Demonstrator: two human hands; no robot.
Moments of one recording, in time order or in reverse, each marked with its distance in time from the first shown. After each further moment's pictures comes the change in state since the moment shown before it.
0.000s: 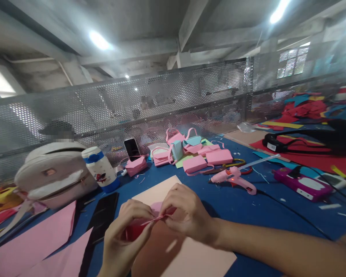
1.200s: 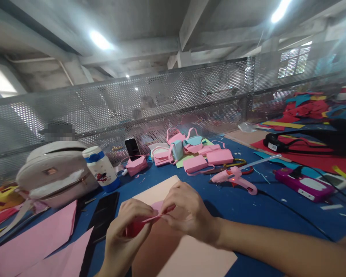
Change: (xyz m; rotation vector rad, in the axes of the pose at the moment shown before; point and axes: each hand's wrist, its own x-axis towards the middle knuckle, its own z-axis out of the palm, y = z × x) left_hand 0.000 -0.005 0.000 0.058 0.004 0.020; right_hand 0.000 0.000 -0.002 0.009 0.036 -0.010
